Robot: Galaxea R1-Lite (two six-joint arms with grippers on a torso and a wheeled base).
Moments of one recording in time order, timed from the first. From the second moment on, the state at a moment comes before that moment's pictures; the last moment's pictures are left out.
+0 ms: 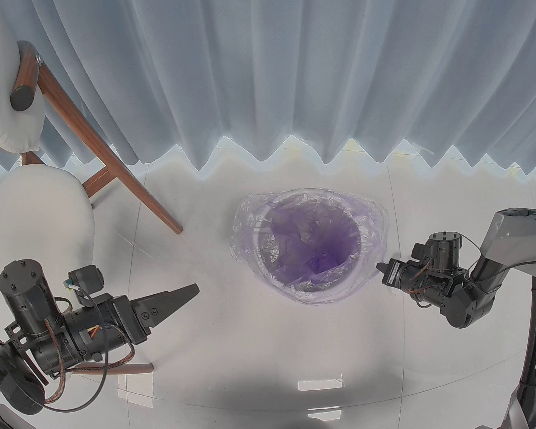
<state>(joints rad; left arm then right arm) -0.41 1.57 -0.13 -1.31 -0.36 -0.65 0.23 2.28 -0.74 -1.09 0.16 0.46</state>
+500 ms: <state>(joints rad) -0.41 1.56 -0.10 -1.30 -0.36 -0.65 0.22 2.45 -0.84 -1.08 0.10 0.25</state>
